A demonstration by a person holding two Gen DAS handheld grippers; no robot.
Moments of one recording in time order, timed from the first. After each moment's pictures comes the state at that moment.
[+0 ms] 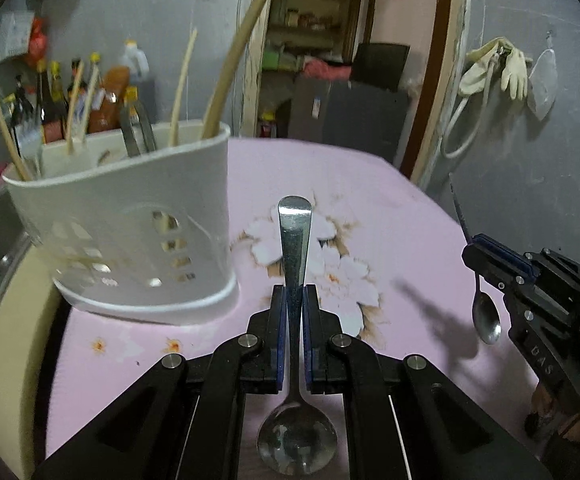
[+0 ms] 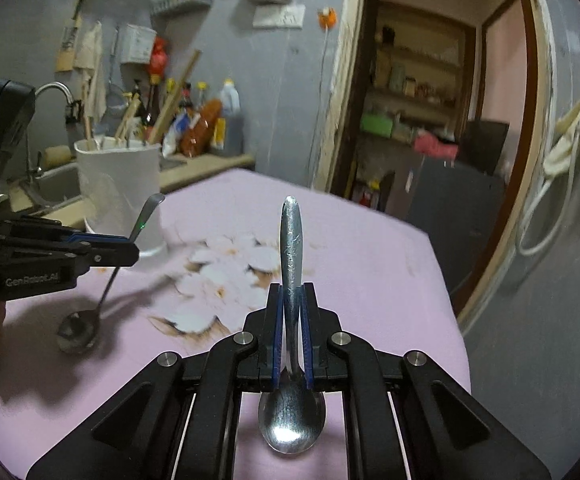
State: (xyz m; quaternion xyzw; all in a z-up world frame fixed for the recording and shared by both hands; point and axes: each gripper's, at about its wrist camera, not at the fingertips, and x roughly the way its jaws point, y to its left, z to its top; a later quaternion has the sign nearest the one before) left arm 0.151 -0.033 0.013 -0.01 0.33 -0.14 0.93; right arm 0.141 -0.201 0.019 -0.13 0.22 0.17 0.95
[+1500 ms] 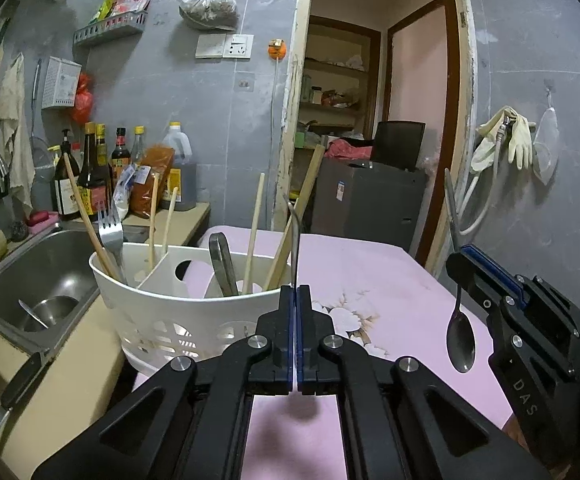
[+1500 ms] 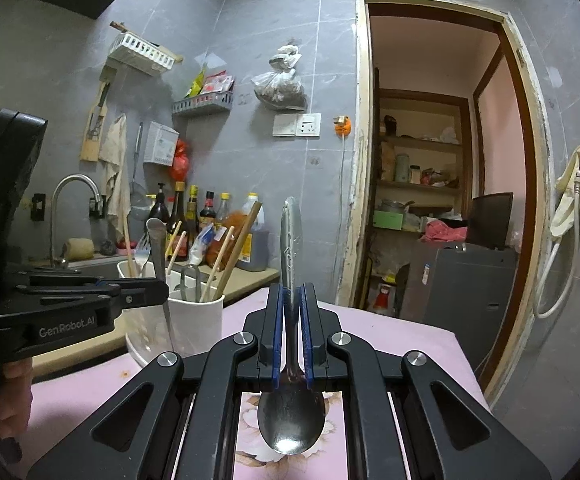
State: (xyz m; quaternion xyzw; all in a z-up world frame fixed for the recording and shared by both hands) left arm 0.124 0.007 0.061 -0.04 0.20 -0.10 0.97; right arm 0.116 -0.156 0.063 -0.07 0.05 0.20 0.98
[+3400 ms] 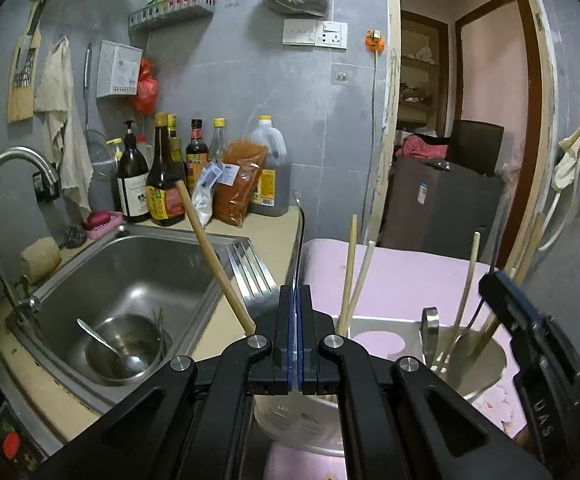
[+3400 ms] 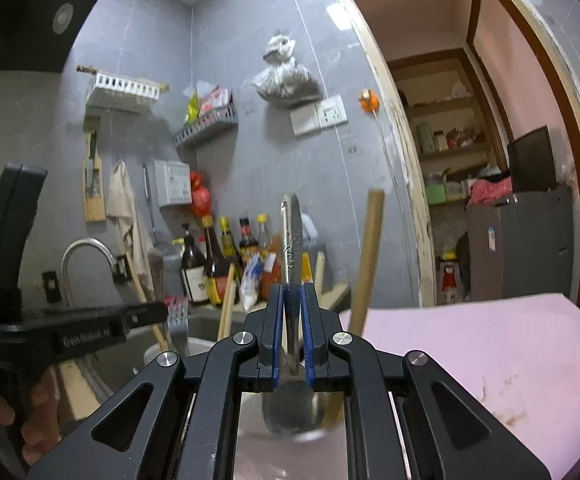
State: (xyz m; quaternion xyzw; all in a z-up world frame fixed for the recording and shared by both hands) left arm 0.202 0.130 0.070 -0.04 0.23 0.01 0.97; right arm 0.202 -0.055 0.059 0.08 0.07 0.26 0.96
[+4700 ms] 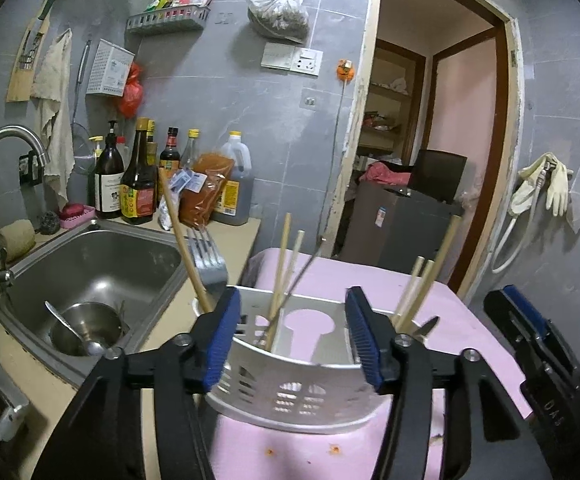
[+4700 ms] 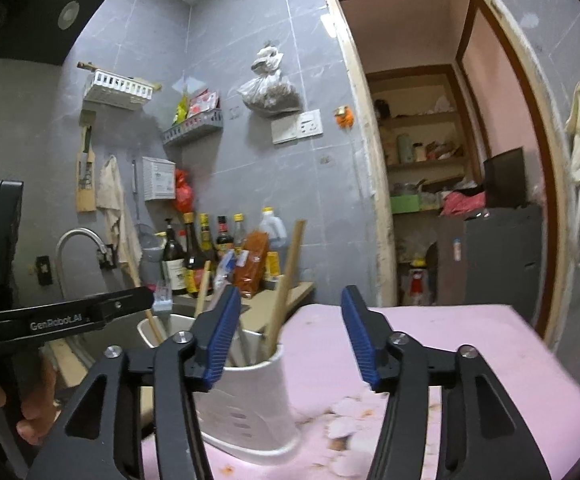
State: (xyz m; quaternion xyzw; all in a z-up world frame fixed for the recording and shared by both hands) left arm 0.150 0.109 0.081 -0.09 0.18 -0.05 0.98; right arm 0.150 -0.105 0.076 0.04 0.06 0.21 0.97
